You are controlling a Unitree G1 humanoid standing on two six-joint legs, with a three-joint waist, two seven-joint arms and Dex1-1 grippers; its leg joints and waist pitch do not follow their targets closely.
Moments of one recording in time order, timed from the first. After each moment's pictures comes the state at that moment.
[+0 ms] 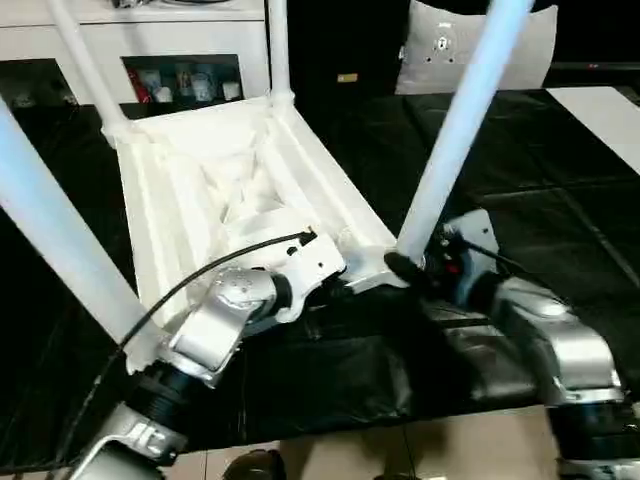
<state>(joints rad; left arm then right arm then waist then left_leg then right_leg) -0.47 0.28 -0.36 0.18 0.07 0.38 -0.86 -0.30 -0.36 -0.01 0.06 0.21 0.49 0.72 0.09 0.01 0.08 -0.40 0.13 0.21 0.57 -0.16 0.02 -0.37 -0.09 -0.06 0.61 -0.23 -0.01</state>
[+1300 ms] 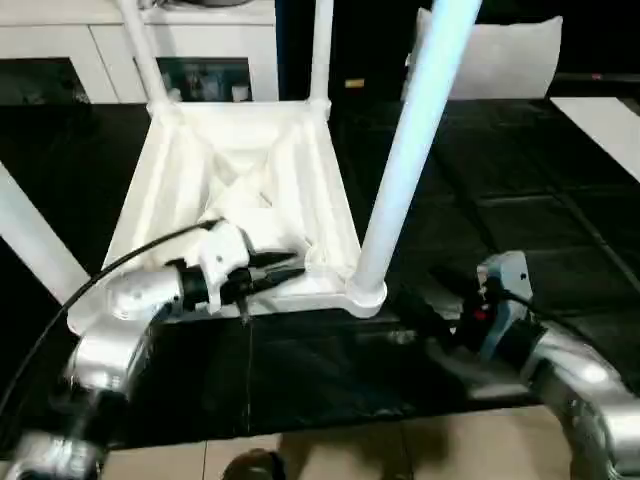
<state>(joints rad) -0.26 0.40 -0.09 0.13 -0.22 0.04 -0.83 0.05 -0.26 -0.07 -0.34 0.33 0.58 0.55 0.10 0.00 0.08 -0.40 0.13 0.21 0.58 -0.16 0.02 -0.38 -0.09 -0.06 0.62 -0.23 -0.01</state>
